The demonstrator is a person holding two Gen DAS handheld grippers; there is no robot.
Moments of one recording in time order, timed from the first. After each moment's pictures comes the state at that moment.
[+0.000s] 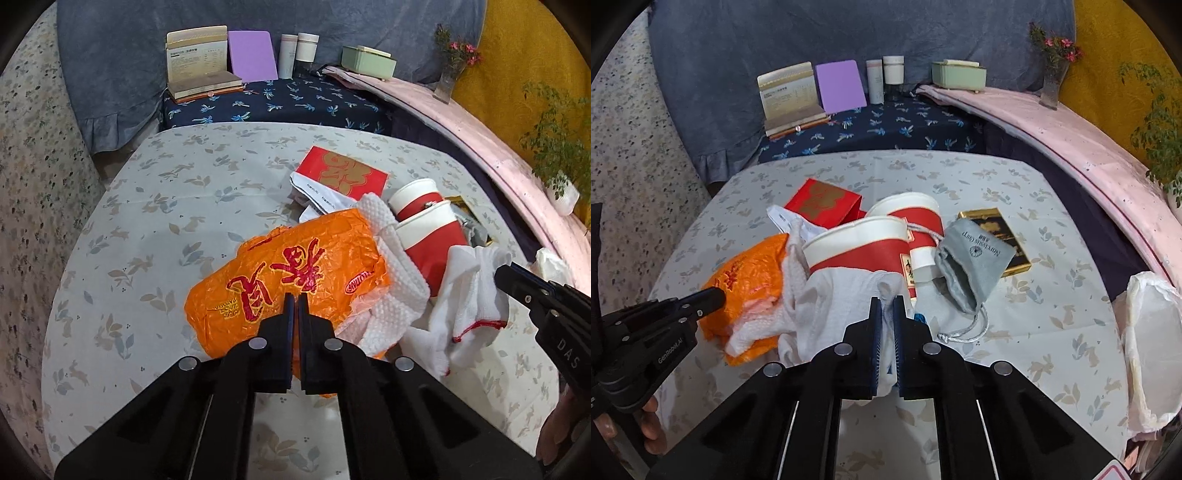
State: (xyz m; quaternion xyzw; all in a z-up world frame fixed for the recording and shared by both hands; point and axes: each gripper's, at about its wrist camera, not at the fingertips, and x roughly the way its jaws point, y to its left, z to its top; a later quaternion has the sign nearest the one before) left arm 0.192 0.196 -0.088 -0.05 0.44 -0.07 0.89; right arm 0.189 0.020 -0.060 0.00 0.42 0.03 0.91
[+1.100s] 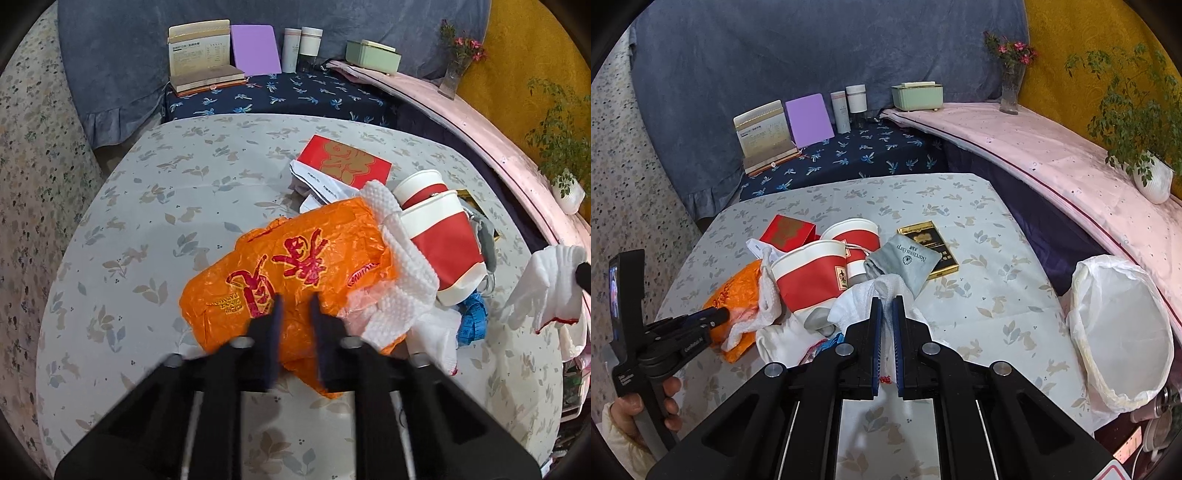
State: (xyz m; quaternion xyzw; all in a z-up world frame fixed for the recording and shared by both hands) left arm 0.195 0.192 -0.100 -0.05 0.45 -0.06 0.89; right arm 0.150 -0.042 -0.026 0.04 0.39 0.00 0.92
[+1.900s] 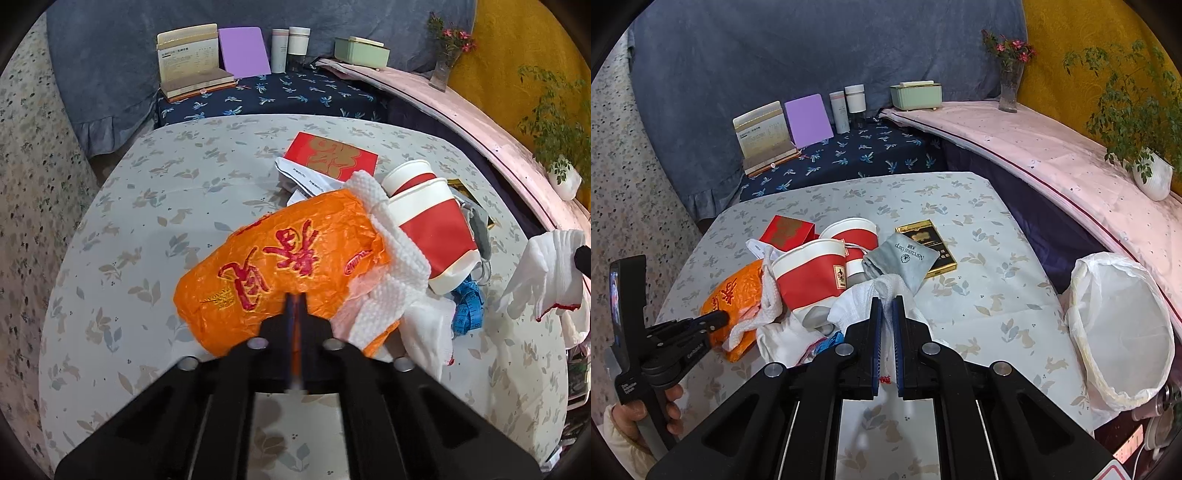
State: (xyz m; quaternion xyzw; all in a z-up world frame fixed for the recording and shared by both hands) left arm 0.189 0.181 -0.100 -0.02 0.45 -0.07 0.89; right arm 0.148 -0.045 -0.024 0.05 0.39 0.00 0.92
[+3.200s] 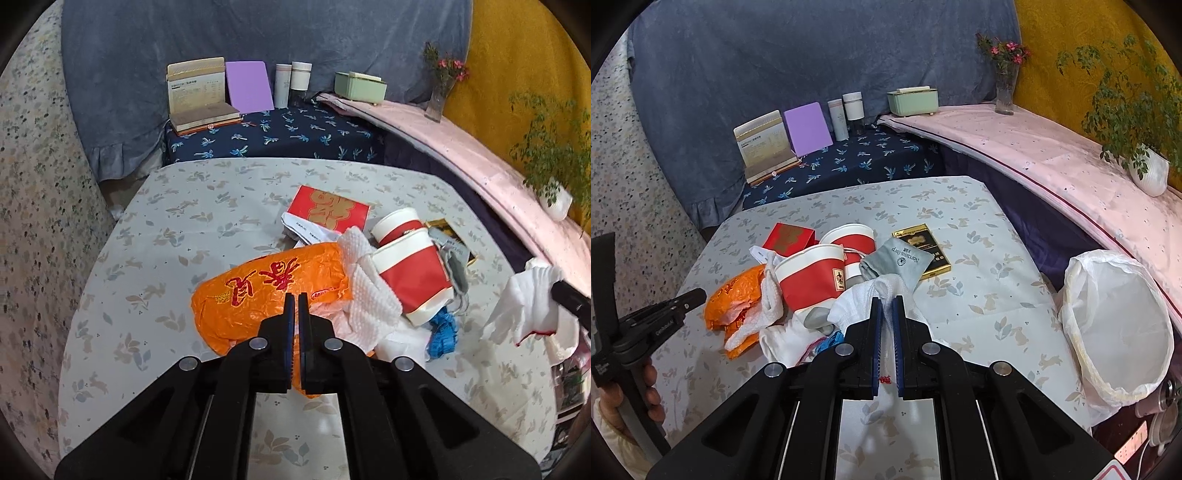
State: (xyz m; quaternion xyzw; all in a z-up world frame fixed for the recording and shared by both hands) left arm 0.181 0.187 -0.060 -0.02 0.40 -0.06 0.91; right arm 0.138 -0.055 -0.017 0.06 0.38 0.00 0.92
